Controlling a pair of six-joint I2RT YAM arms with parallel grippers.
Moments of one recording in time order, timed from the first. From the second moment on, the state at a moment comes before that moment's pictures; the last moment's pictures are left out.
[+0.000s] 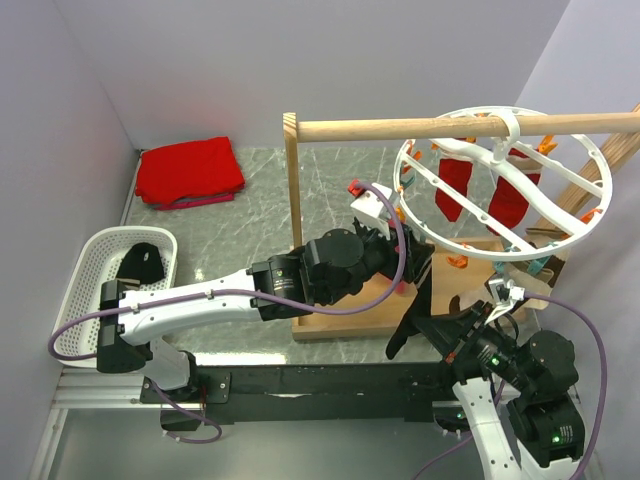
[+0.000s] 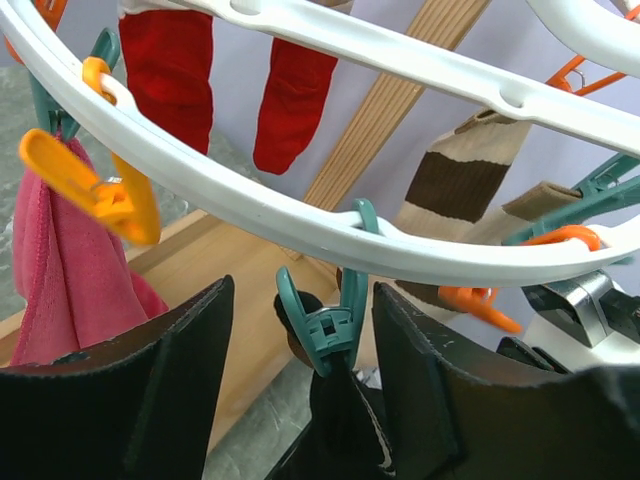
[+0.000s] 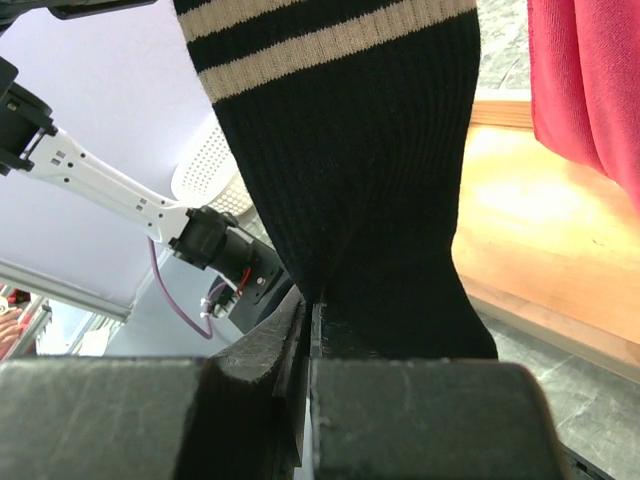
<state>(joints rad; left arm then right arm) -1.37 1.52 1.56 -0.07 -0.46 -0.48 0.14 0.08 0.88 -0.92 -0.66 0.57</state>
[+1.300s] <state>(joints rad) -1.35 1.09 1.05 0.08 -0.06 -0.45 0.14 0.02 0.82 -1.01 -0.71 0.57</state>
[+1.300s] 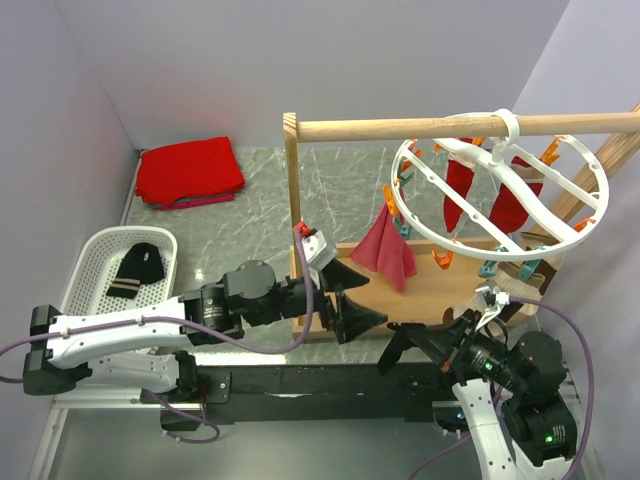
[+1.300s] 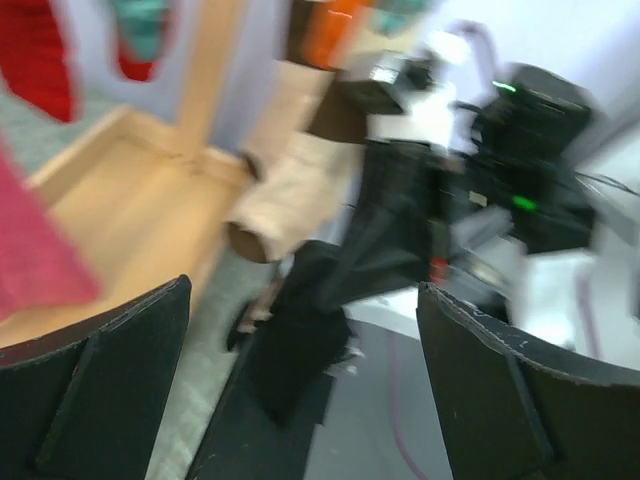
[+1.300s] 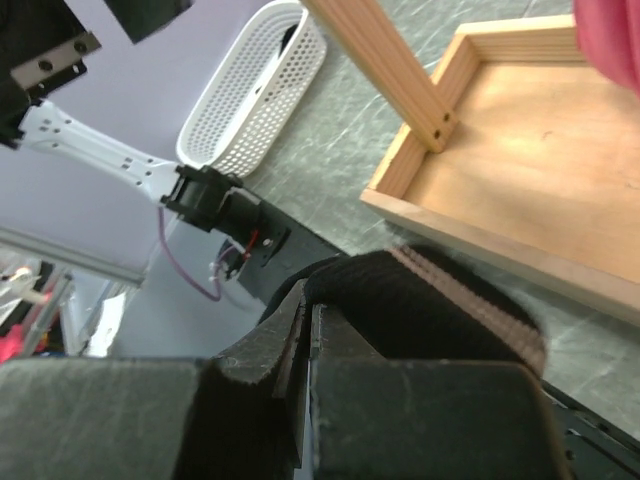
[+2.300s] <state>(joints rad) -1.36 1.35 0.89 0.33 0.19 -0.62 0.14 0.02 0.82 -0.97 -0.75 0.62</state>
